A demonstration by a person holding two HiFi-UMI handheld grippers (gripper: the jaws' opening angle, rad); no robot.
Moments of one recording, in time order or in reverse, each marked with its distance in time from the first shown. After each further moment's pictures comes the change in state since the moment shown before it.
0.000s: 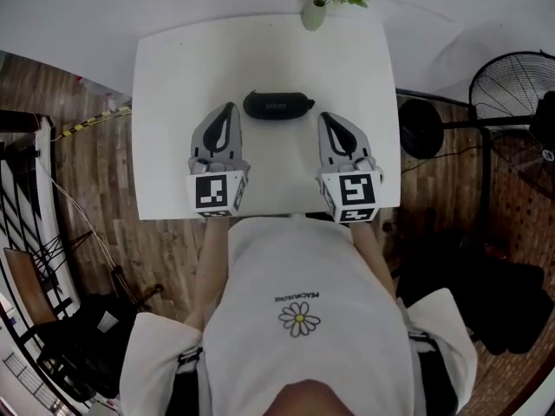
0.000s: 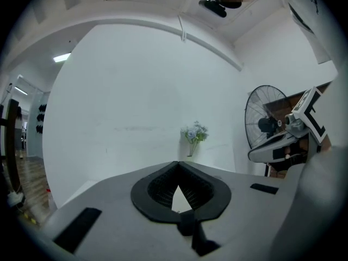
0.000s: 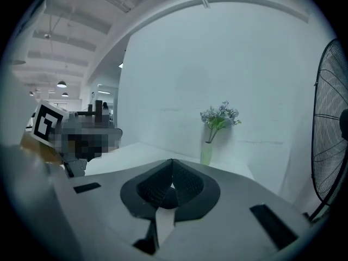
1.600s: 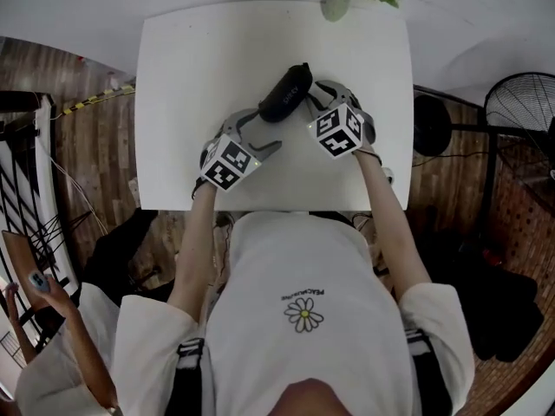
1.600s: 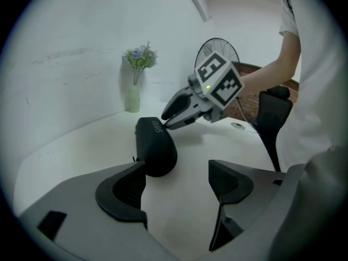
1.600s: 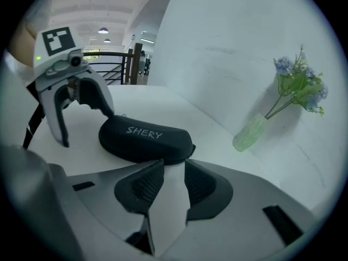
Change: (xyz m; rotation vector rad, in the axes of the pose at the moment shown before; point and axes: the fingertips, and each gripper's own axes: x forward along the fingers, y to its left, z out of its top) left arm 0.004 -0.061 -0.176 0.181 0.609 -0.632; right arm 0.140 0.014 -0.121 -0.483 0.419 0.302
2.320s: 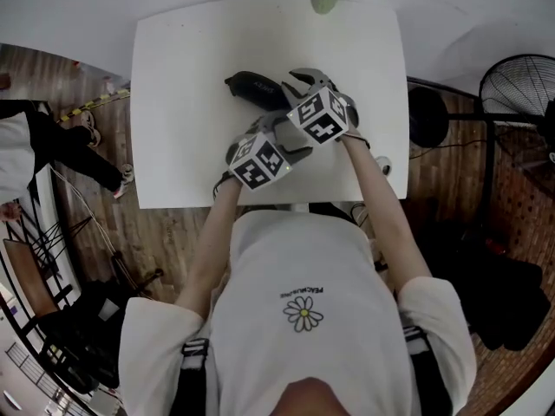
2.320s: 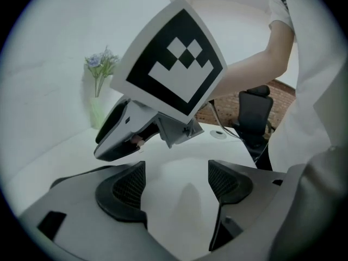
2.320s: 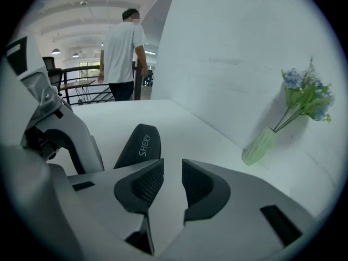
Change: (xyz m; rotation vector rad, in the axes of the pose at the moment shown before) left arm 0.033 -0.075 0.055 0.131 -0.073 -0.161; right arm -0.004 0.018 0.051 0.032 -0.104 0.063
